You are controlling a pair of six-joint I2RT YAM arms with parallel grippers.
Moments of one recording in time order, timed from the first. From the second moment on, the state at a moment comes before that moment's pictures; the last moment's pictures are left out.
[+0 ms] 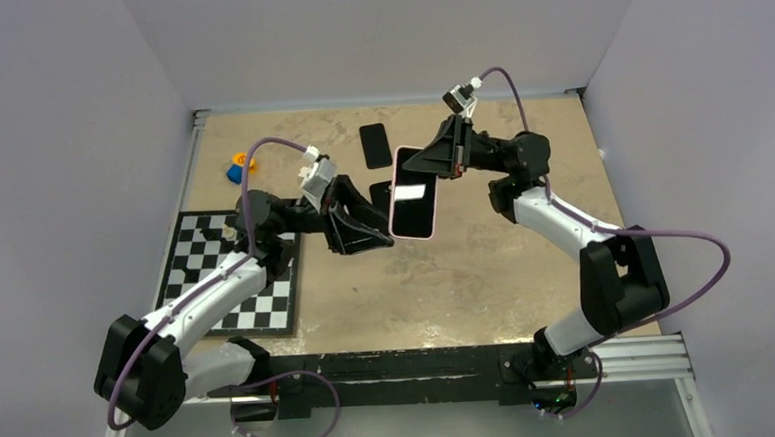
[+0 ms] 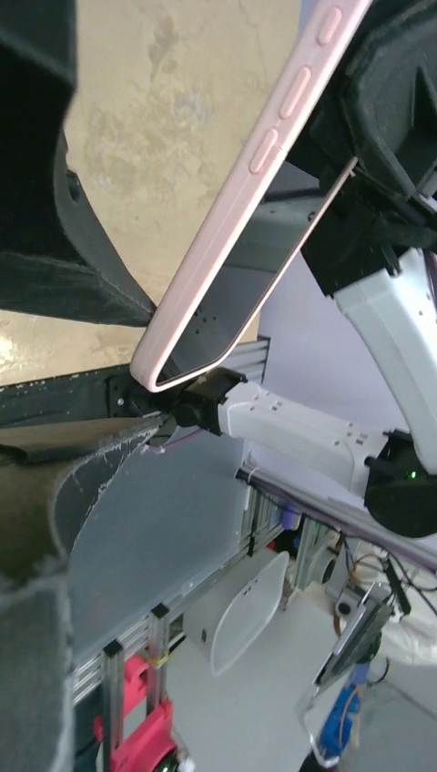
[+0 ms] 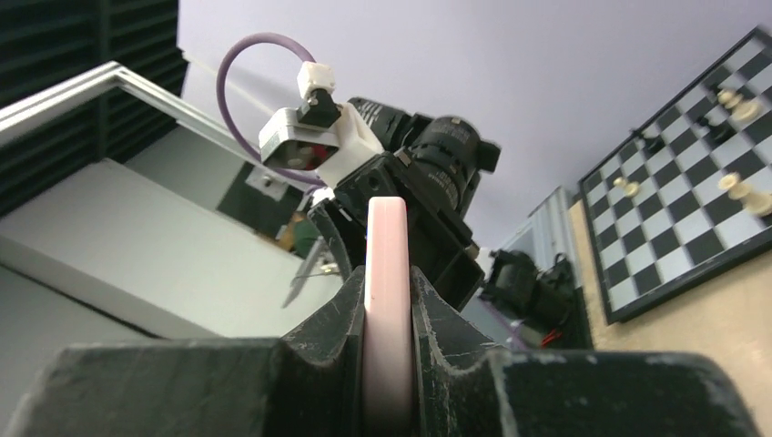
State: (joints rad) left arm -0.53 1.19 0.75 0.93 1.16 -0.70; right arm 0.35 1.54 0.98 1.23 -1.10 1.75
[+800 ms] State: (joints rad) left arm -0.53 1.08 0.64 0.66 0.93 -0.76; right arm 0.38 1.45 1.05 0.87 -1.06 1.28
